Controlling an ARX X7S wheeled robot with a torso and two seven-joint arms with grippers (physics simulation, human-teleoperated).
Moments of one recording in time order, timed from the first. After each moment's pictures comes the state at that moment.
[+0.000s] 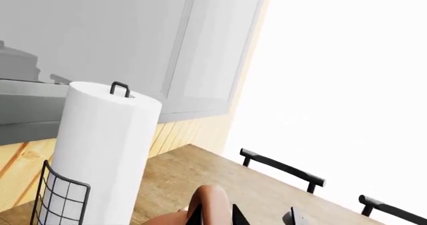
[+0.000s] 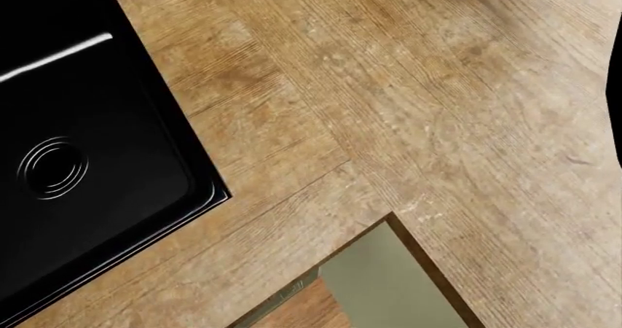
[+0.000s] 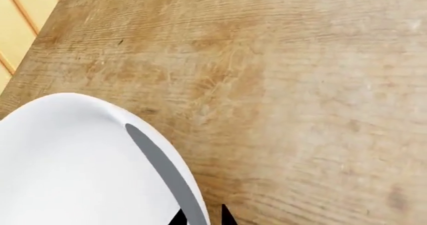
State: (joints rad) left arm -1.82 -0.73 0.35 0.27 -1.99 -0.73 -0.73; right arm 2.00 0.18 0.38 1.29 0.46 0.77 0.63
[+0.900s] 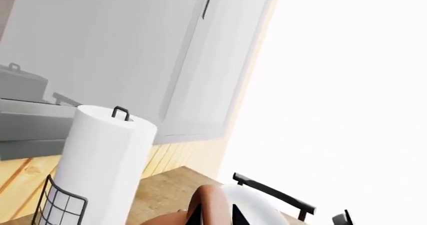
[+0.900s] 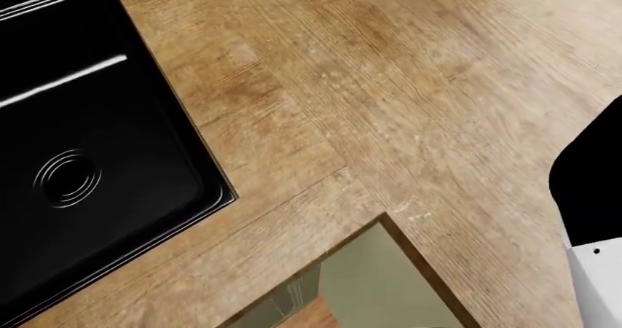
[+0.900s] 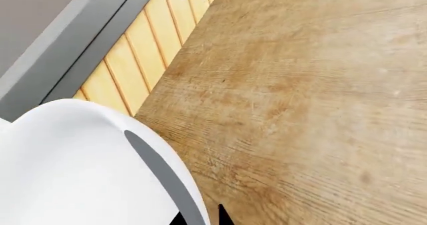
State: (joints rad) left arm -1.72 -0.78 0.27 0.37 -2.05 -0.64 -0.80; right arm 1.79 0.14 0.64 0.31 1.01 1.51 1.08
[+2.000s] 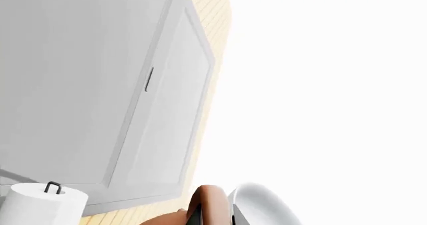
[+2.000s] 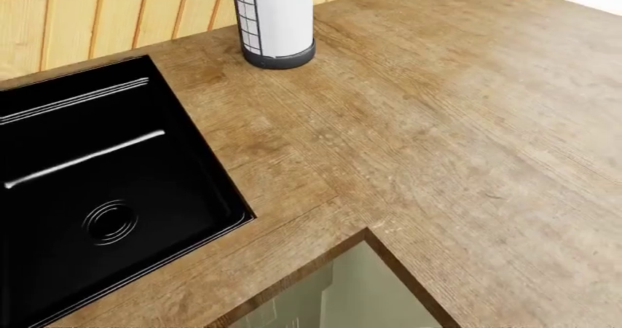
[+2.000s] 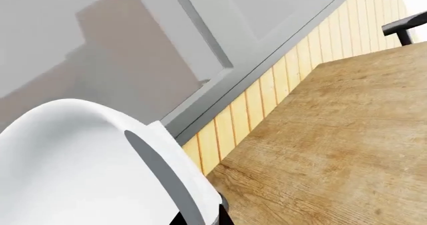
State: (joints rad) left arm -1.53 -0.78 0.16 0.56 -2.11 -0.50 -0.86; right arm 1.53 0.63 -0.03 -0.16 2.20 0.84 1.52
